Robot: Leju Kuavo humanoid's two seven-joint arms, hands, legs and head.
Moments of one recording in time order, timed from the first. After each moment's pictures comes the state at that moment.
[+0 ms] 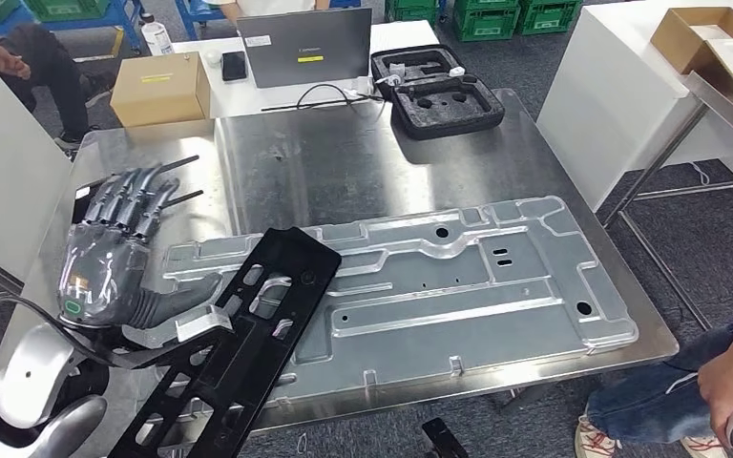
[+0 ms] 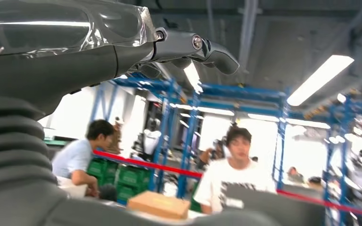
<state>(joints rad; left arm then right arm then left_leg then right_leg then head) -0.38 0.57 -0.70 -1.74 -1.07 0.30 0.30 -0.32 0.04 0.73 -0.28 -0.18 -0.16 -0.06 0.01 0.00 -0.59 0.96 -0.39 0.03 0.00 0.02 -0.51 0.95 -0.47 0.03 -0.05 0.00</state>
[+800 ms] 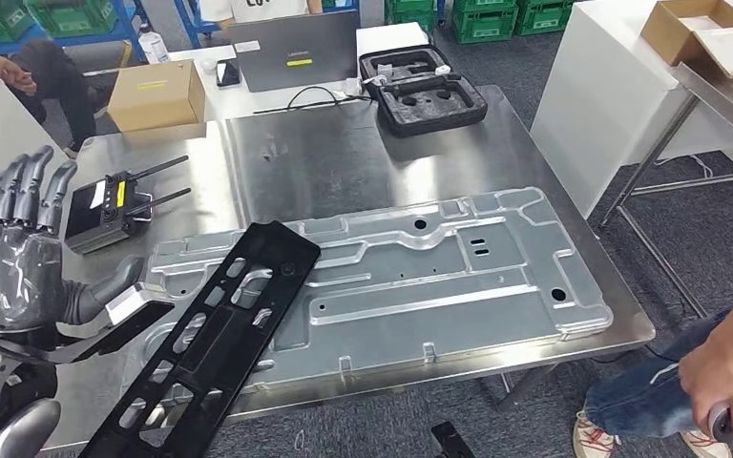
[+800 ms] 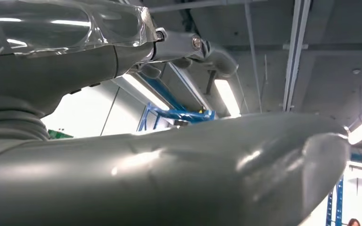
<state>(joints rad) -0.26 0.61 -0.49 -1.80 -1.10 0.38 0.35 -0.30 0.02 0.73 -0.28 -0.20 -0.17 -0.06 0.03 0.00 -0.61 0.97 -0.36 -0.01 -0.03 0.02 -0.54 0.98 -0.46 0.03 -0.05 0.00</state>
